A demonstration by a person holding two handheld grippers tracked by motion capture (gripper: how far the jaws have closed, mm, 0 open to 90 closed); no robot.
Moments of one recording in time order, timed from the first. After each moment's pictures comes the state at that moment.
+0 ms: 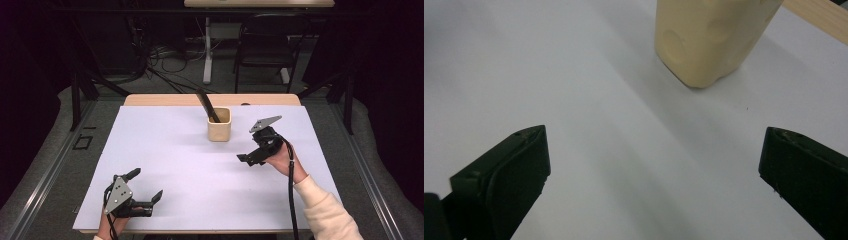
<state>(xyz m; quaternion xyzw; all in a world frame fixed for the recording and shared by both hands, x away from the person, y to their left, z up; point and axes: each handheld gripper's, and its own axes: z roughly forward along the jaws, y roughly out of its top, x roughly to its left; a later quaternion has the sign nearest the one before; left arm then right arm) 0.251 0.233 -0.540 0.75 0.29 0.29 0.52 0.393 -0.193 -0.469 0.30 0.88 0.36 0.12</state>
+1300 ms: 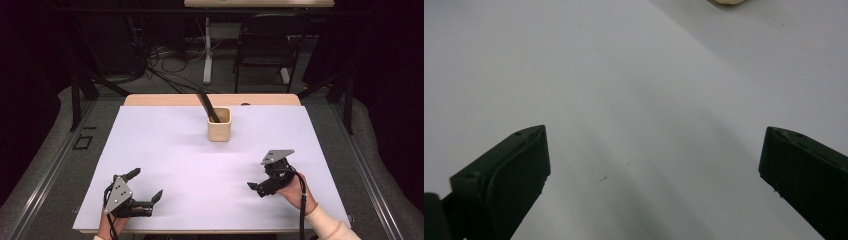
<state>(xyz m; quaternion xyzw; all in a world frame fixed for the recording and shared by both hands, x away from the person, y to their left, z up) 0.251 0.234 -0.539 0.75 0.29 0.29 0.52 0.323 -0.220 -0.514 0.31 0.87 0.35 0.13</state>
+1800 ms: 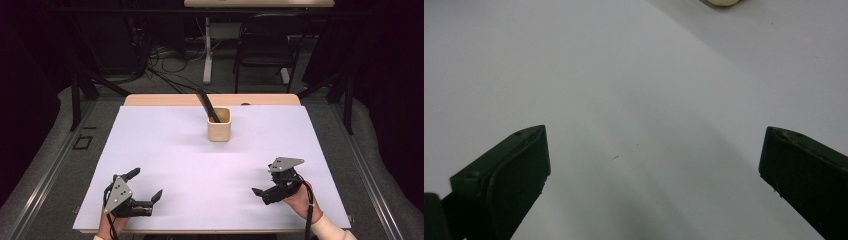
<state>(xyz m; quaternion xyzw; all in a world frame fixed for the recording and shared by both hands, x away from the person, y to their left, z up) 0.251 0.234 -0.539 0.75 0.29 0.29 0.52 0.300 -0.233 -0.516 0.31 0.86 0.37 0.15</state>
